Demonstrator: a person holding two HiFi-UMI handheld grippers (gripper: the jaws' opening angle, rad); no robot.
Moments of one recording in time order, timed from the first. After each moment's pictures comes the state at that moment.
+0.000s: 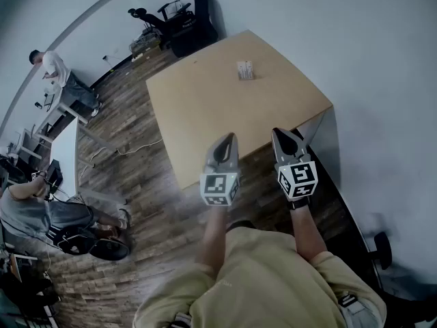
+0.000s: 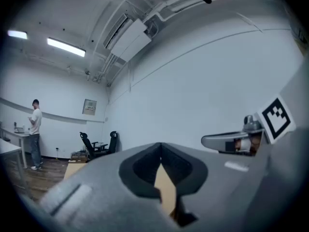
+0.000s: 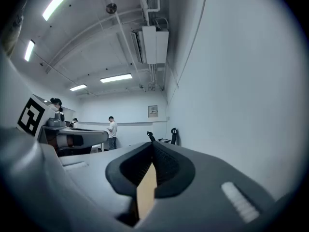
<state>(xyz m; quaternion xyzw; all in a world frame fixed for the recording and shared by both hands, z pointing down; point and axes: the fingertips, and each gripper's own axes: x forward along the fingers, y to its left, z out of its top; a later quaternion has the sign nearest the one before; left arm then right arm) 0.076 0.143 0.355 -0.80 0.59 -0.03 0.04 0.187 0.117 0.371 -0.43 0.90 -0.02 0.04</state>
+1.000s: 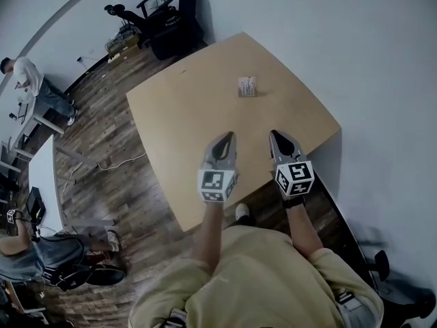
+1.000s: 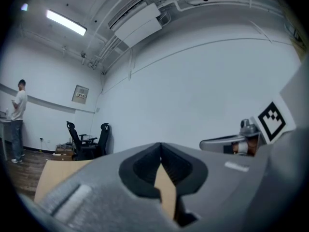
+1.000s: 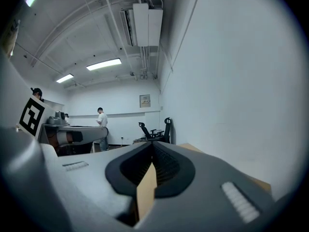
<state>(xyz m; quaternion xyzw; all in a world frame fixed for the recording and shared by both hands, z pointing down) -0.038 -0.104 0.417 -0.84 0.54 -0.02 0.00 0.079 -0.120 0.436 -0.47 0.88 -0.06 -0.01</state>
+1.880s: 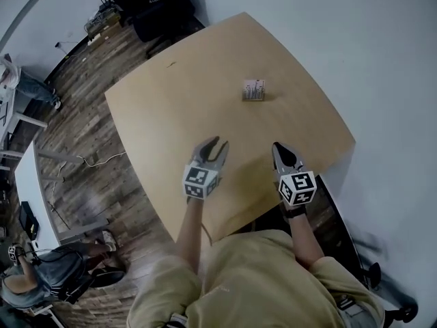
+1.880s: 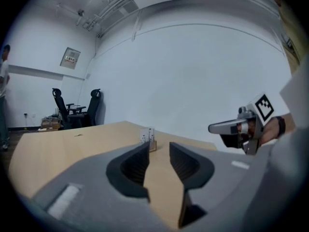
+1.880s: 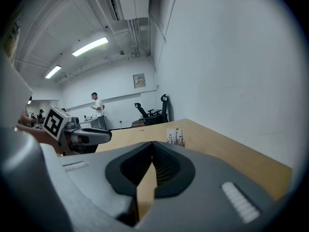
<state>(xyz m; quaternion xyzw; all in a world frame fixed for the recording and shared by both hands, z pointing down) -0.118 -0.287 0.583 -0.87 0.46 -0.11 -0.13 0.041 -0.279 0.568 -0.46 0.87 -0.16 -0.10</state>
